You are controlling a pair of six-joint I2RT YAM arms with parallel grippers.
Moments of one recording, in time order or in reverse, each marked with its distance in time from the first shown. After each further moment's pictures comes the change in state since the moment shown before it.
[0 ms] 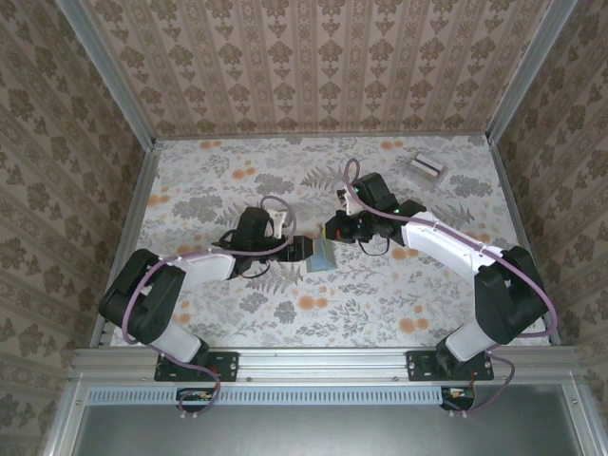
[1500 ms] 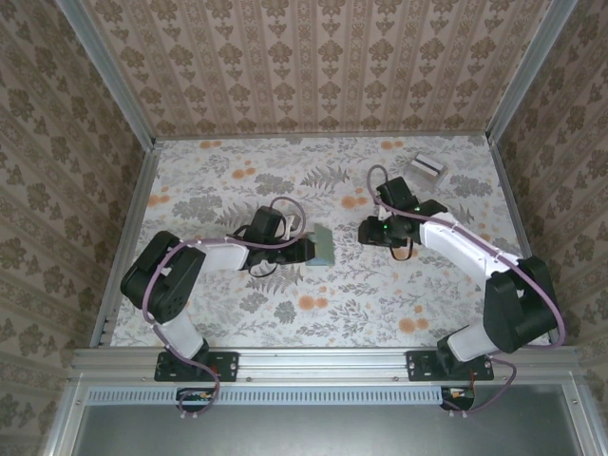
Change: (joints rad) left arm -0.027 0.158 0.101 -0.096 -0.032 -0.063; right arm -0.095 -0.083 -0.048 -0.242 0.335 -0.138
